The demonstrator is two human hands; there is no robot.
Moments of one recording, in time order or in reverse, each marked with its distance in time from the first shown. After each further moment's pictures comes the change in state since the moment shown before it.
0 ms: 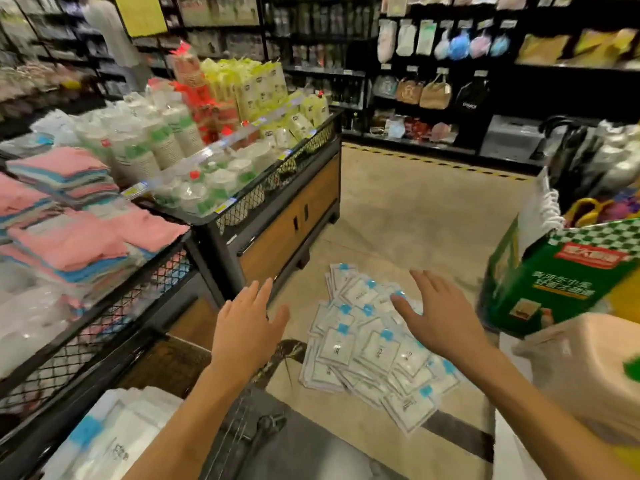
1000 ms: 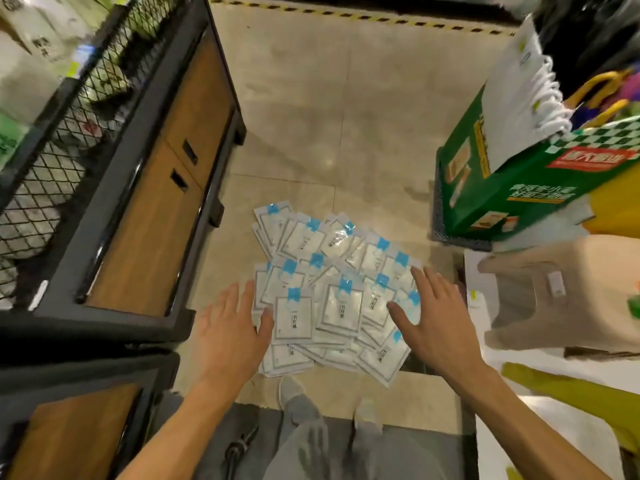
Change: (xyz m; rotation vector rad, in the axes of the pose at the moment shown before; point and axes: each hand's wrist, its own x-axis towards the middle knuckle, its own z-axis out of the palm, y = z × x) left_hand 0.341 0.041 0.258 0.207 -0.371 0.210; right_hand 0.260 0.133 0.168 0.040 -0.103 0.439
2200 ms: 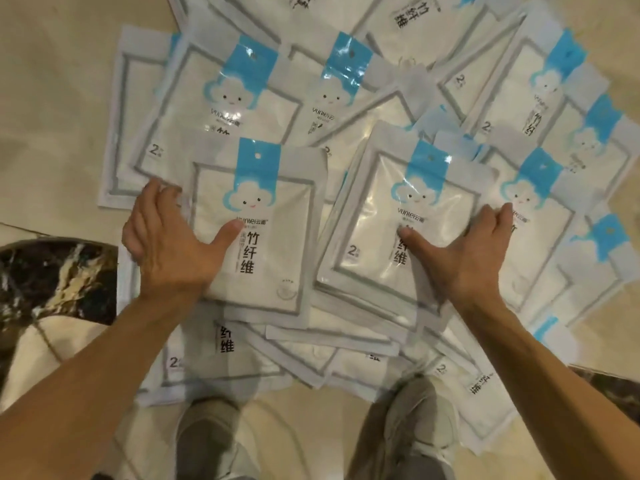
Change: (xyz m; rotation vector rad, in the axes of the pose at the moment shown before) left_hand 0.299 -0.086 0.711 -0.411 0.130 -0.335; right_hand 0.299 0.189 0.698 0.219 0.047 0.369
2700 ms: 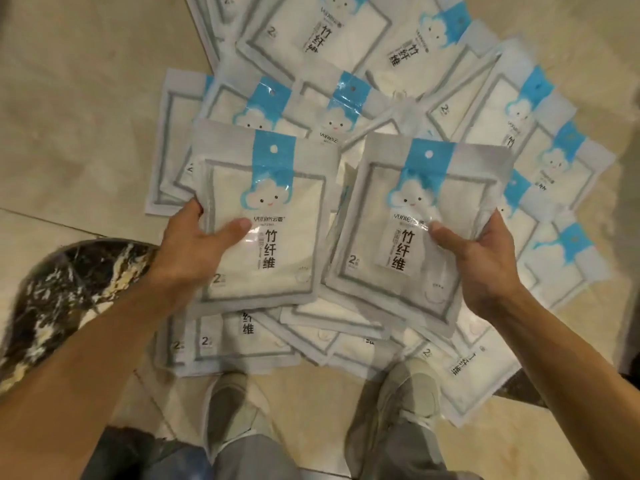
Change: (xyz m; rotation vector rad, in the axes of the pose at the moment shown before) left_hand -0.011 0.049 -0.091 -0.770 -0.335 -0.274; right_hand -0.023 -0.043 -0.072 0.798 -0.248 0.072
